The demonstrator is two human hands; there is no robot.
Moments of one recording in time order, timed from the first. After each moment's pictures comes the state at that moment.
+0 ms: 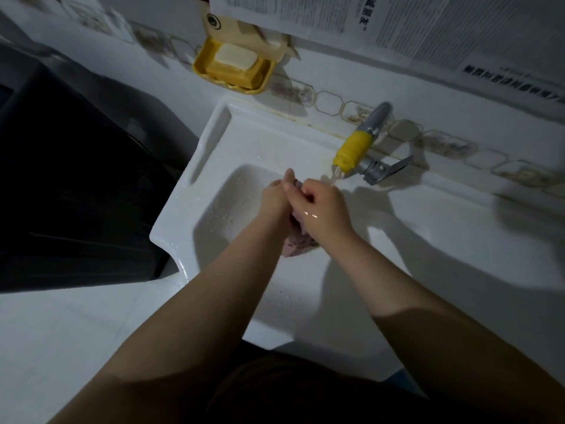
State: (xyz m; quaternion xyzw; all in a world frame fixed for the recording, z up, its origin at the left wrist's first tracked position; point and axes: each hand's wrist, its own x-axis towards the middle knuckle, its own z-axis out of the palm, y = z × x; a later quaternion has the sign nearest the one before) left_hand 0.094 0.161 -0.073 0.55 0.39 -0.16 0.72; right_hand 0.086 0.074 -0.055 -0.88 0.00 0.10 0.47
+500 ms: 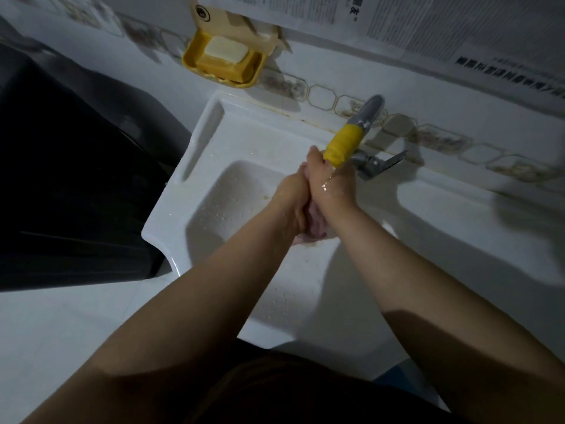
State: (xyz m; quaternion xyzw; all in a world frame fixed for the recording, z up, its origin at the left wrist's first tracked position) left_hand 0.104 0.123 -0.050 0.47 0.38 -0.21 0.77; right_hand 0.126 0.069 -0.046 -0.88 0.13 0.08 0.45
